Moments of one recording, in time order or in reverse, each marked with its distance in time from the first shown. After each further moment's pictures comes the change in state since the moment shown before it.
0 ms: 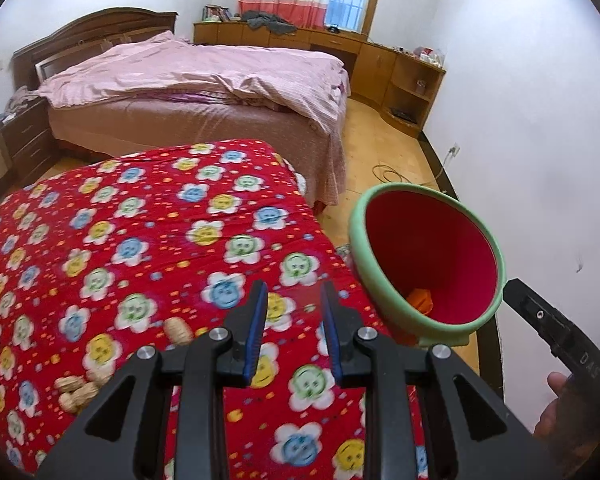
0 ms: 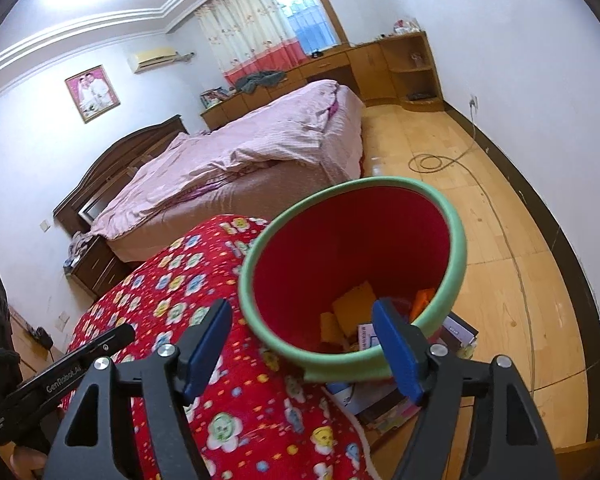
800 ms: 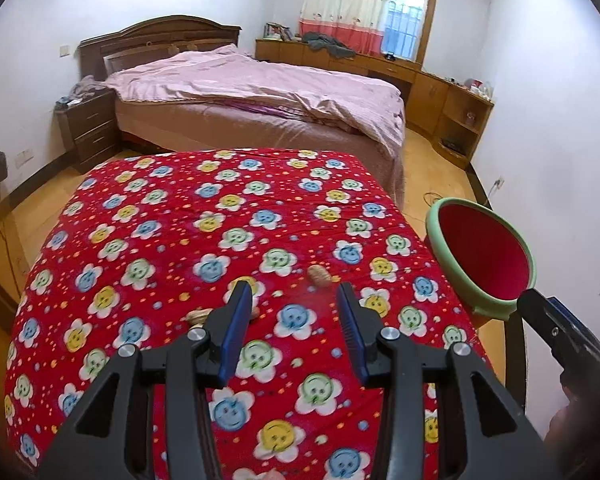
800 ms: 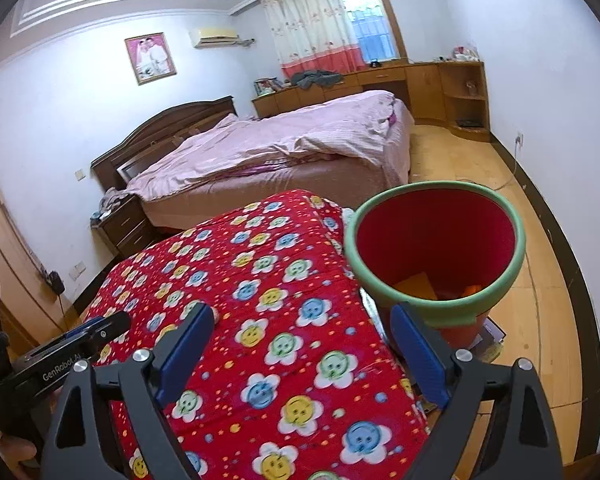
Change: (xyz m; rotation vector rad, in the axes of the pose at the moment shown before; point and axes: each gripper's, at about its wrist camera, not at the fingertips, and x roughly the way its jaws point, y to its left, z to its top) left arm -0.087 0.081 -0.054 -0.111 -0.091 0.167; right arm -0.043 0.108 -0.060 -0.200 -0.007 0.081
